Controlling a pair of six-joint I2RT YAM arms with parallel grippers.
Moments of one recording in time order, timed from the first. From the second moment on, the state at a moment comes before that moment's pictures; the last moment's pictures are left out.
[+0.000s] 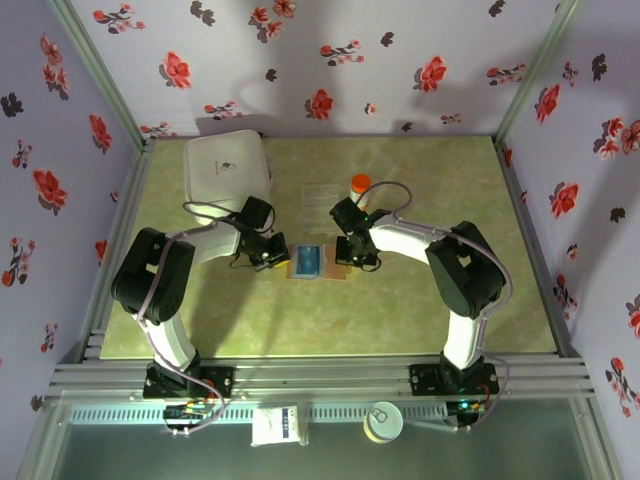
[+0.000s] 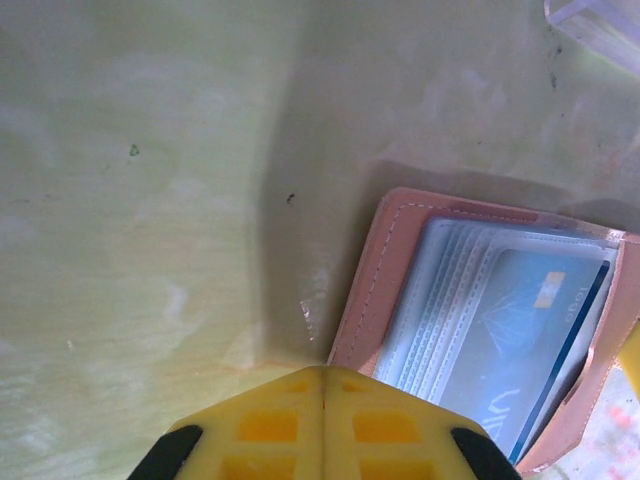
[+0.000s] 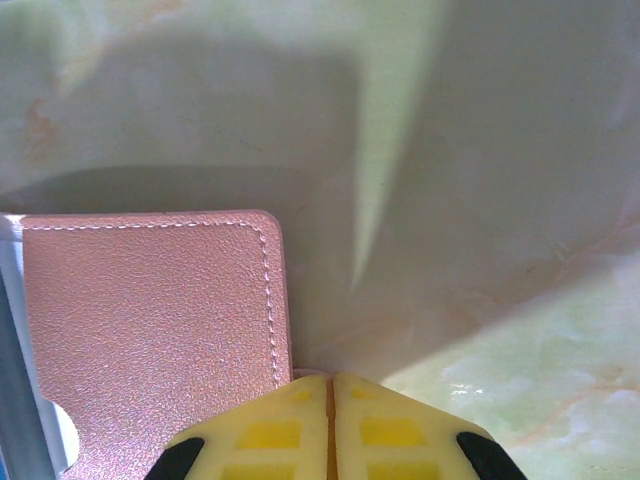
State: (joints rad) left arm -0.48 1.78 0.97 -0.37 0.37 -0.76; right arm 0.67 1.86 1.17 -0.61 -0.02 0.74
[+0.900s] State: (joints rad) left arm -0.49 1.71 1.03 -0.51 0.30 -0.74; right arm 0.67 1.86 1.17 -0.61 -0.02 0.73
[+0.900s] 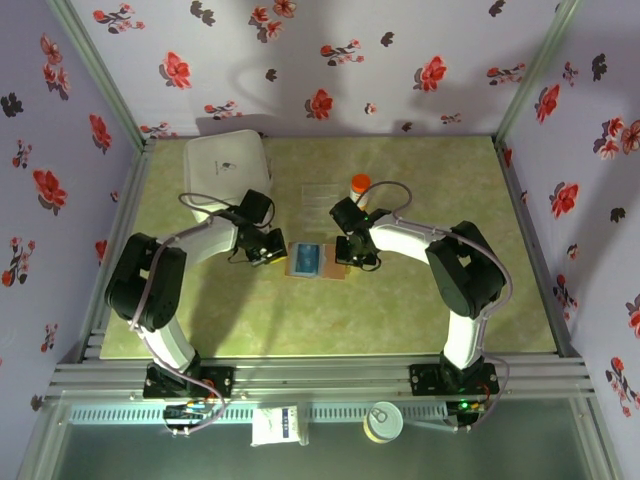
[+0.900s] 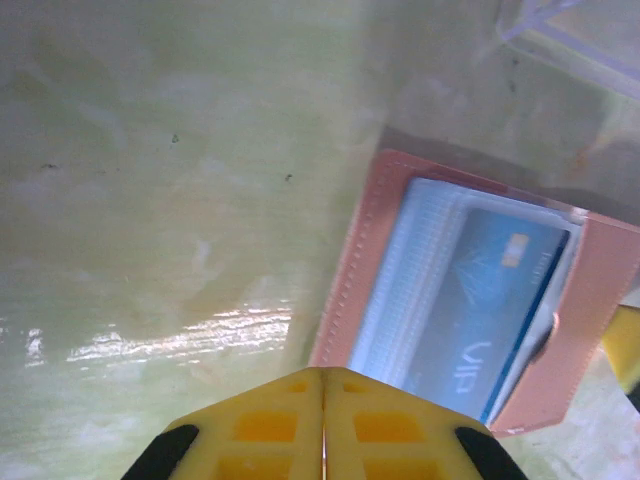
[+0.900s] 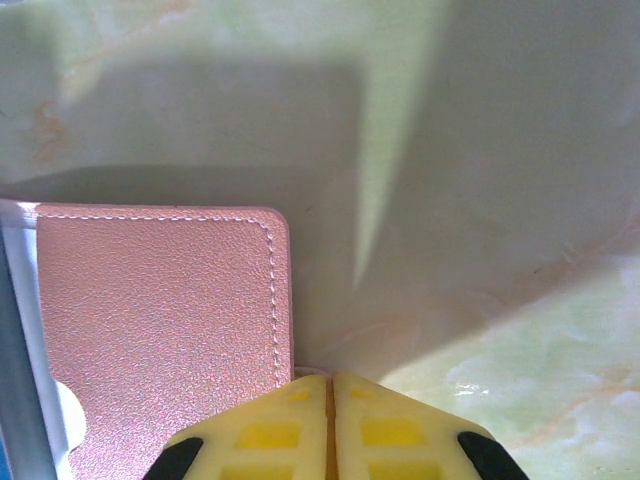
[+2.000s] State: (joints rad) left arm -0.49 1.79 1.00 -0.43 0.39 -0.73; right arm 0.66 1.87 1.20 -0.63 -0.03 0.69
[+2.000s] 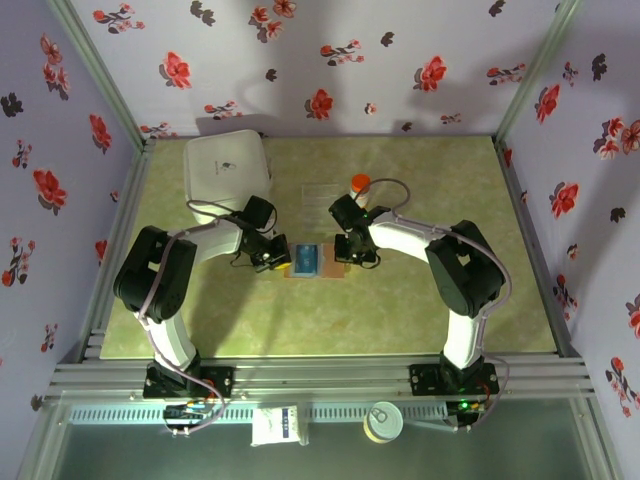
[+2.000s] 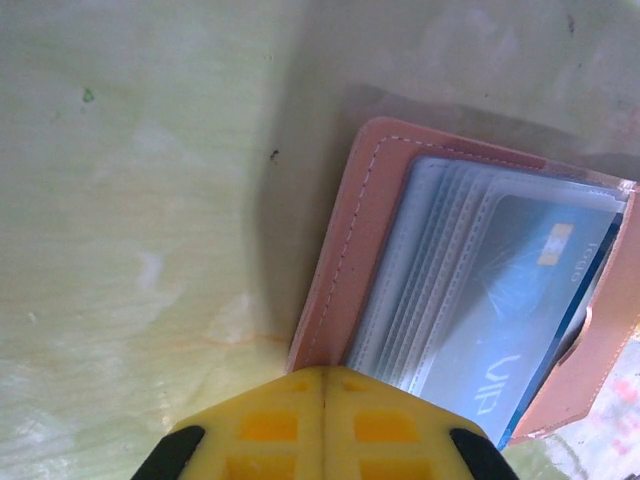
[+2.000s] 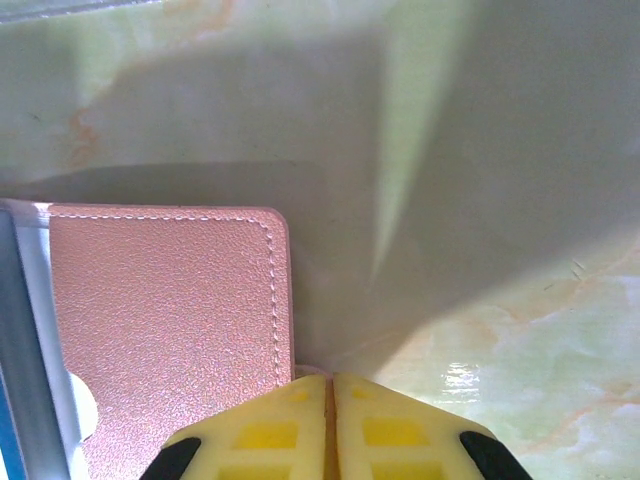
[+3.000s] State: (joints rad) left arm -0.49 1.79 0.98 -0.40 0.40 -0.73; right arm 0.64 1.85 1.19 -0.71 0.10 0.64
